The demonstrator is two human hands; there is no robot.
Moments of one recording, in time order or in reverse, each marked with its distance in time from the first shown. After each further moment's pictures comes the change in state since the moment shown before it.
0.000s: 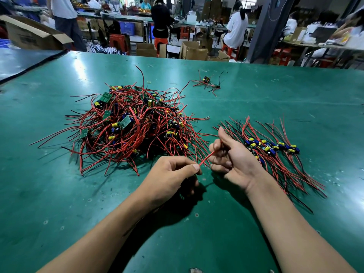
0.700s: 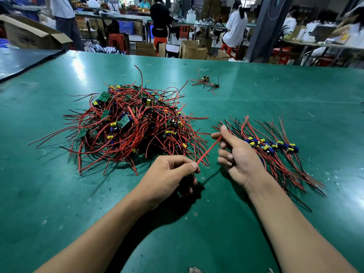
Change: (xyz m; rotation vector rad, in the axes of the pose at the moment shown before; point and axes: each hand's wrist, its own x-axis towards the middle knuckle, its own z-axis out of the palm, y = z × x) left_hand 0.002 -0.002 0.000 0.004 0.002 -0.031; right_hand 0.006 0.002 -0.009 -0.075 0.186 -0.223
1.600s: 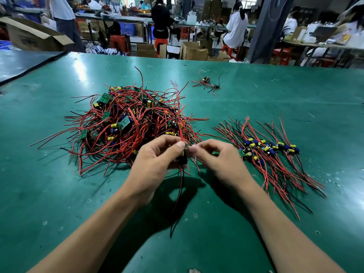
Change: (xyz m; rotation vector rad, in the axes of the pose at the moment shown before) left_hand -0.002 0.022 -0.006 -0.174 0.191 0.198; right_hand -0.015 0.015 0.008 -0.778 -0.165 -0.422
